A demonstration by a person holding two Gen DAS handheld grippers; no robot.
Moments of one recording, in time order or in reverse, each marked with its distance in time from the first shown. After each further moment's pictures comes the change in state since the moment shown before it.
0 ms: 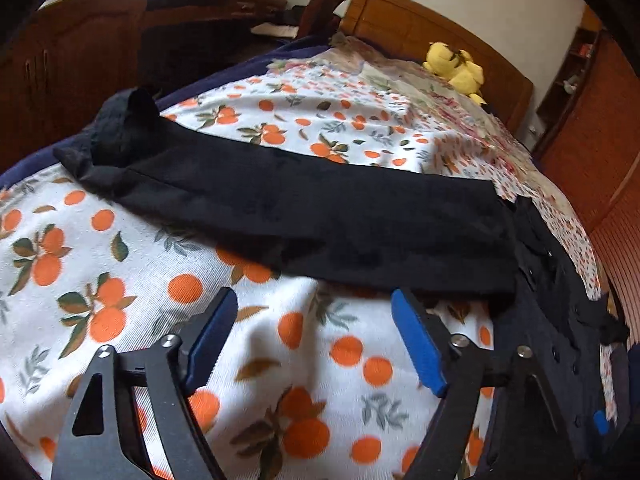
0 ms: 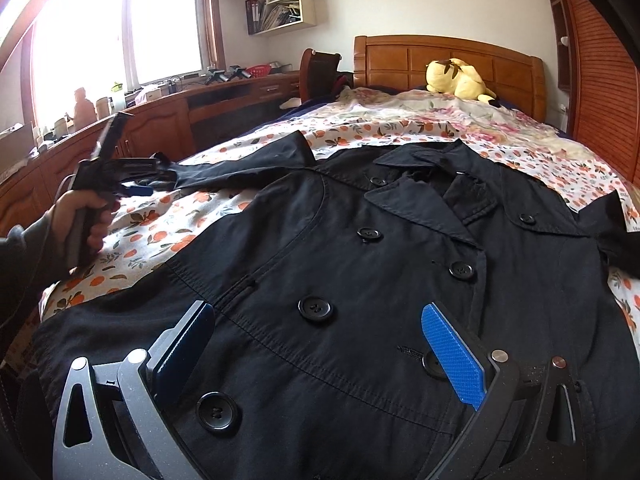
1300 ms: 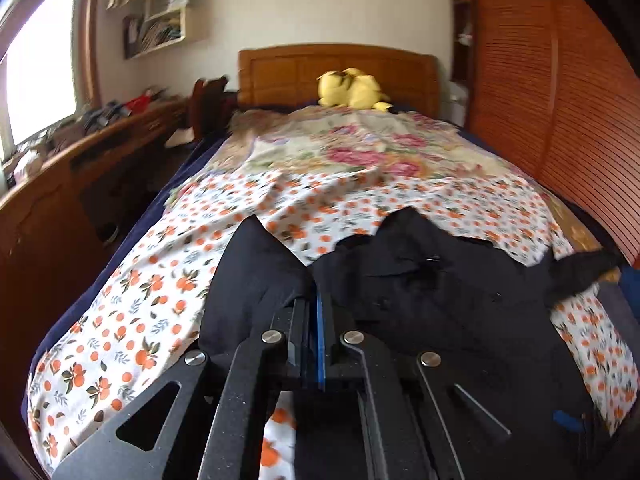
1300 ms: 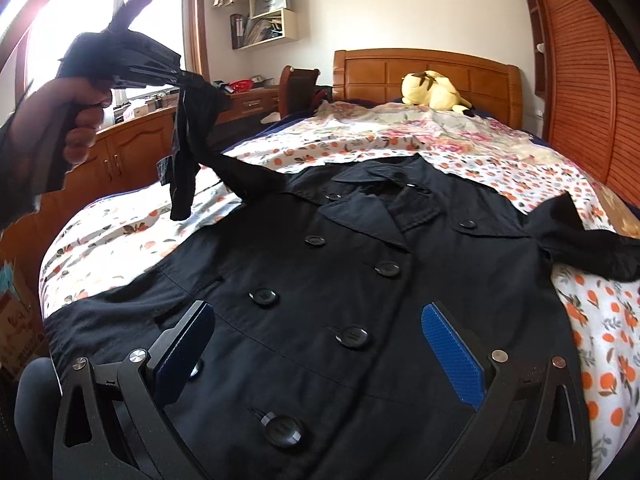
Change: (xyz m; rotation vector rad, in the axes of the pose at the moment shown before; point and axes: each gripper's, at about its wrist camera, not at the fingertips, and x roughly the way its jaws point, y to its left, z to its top) left arm -0.140 -0.257 -0.004 0.447 -0.207 -0.030; right arm -0.057 -0.028 -0.014 0.015 -0.036 -0.068
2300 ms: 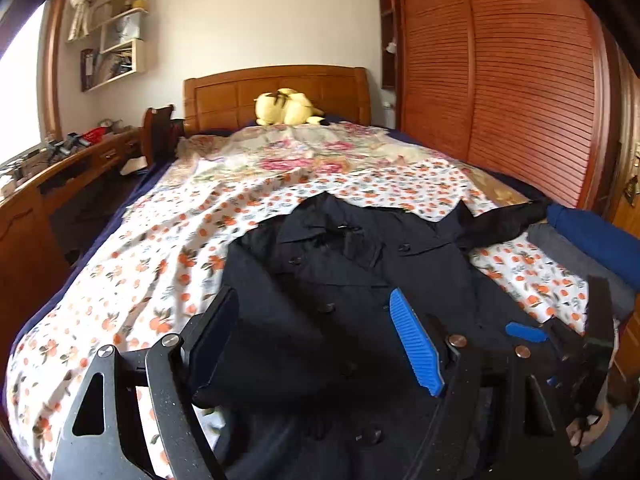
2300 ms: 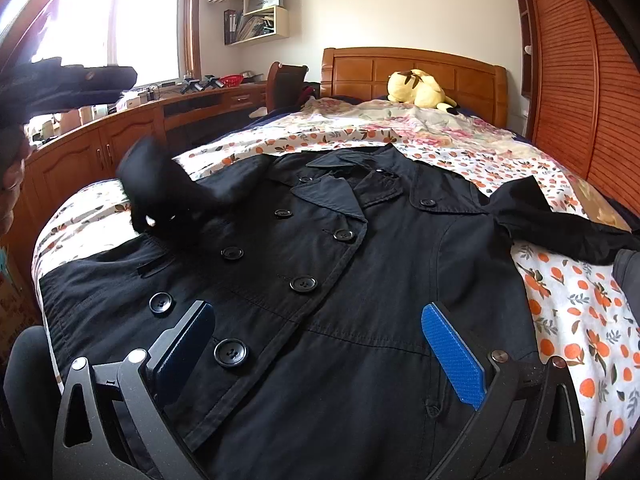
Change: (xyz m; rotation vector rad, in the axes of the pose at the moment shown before) left arm -0.093 -0.054 -0.087 0.107 -0.079 -0.127; right arm -0.046 -0.009 -0.024 -0.016 0.008 -0.038
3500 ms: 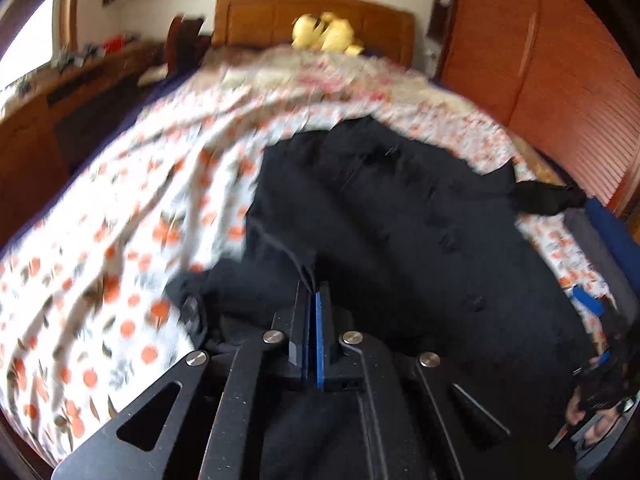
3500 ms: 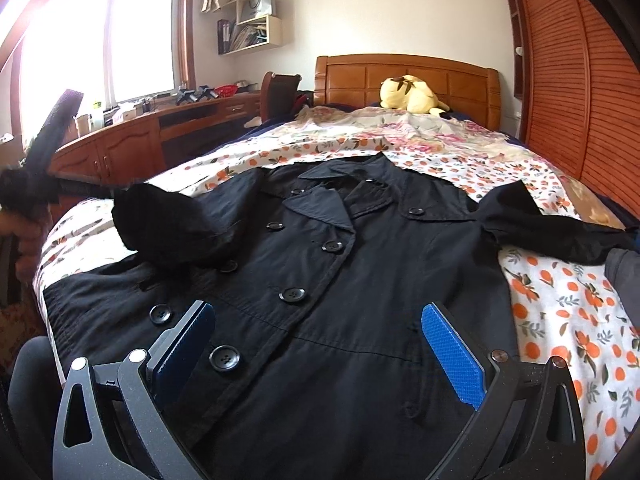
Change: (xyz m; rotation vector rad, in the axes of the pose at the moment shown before) left arm 0.055 0.038 -0.031 -0.142 0.242 -0.007; right arm -0.013 -0.015 0.003 0.027 -0.029 -0.007
